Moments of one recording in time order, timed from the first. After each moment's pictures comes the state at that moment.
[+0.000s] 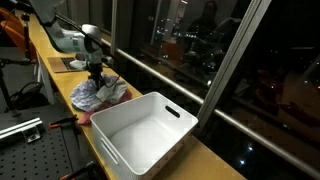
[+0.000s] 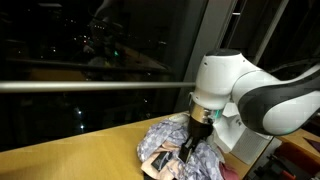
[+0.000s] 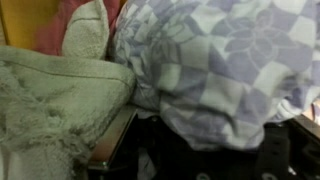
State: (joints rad) arm 0.48 0.51 0.09 -2.04 -0.40 2.46 0.62
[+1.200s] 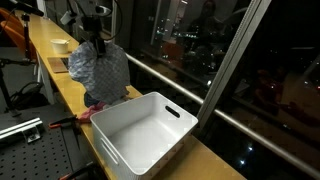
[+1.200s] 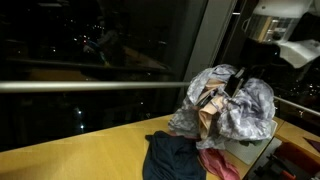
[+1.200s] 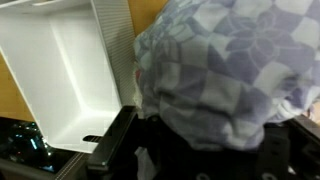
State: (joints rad) arm 0.38 -0.03 0.17 -2.17 -0.40 2.06 0.68
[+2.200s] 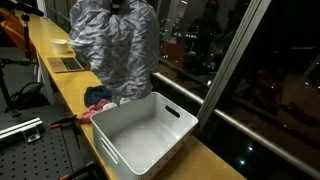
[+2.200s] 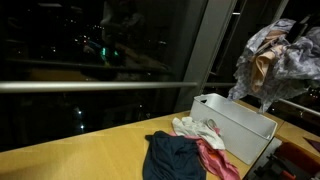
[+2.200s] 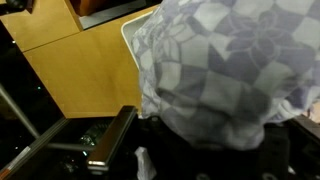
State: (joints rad) arm 0.07 -0.42 0.12 -2.14 -0.40 1.80 0.42
